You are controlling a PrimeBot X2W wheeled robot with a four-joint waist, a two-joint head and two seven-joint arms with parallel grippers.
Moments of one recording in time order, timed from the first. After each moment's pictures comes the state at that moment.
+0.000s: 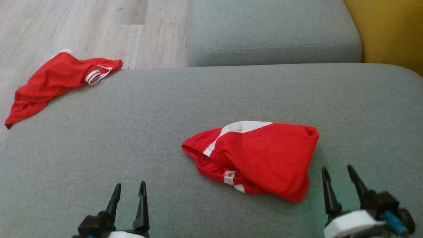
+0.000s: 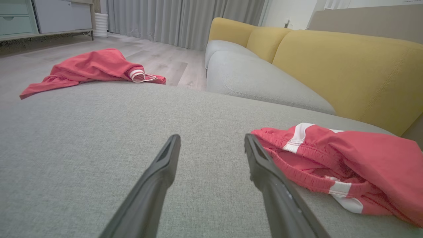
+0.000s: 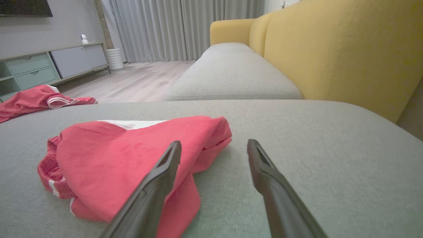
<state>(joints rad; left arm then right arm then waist) 0.06 0.21 -0.42 0.25 -0.53 0.13 -0.25 0.08 -0.04 0.00 0.33 0.06 0.12 -0.25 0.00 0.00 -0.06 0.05</state>
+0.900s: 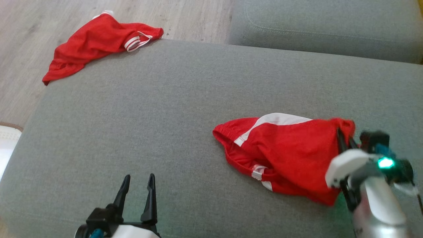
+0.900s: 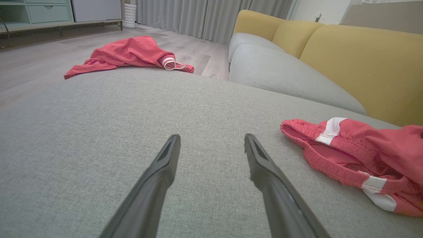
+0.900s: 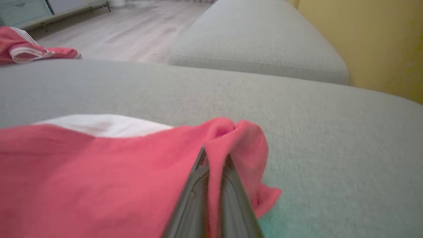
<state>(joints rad) 0.02 0.20 -0.45 0.24 -0.51 0.12 -0.25 -0.32 -0.04 -0.16 0.72 -0.11 0.12 -0.08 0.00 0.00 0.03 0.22</state>
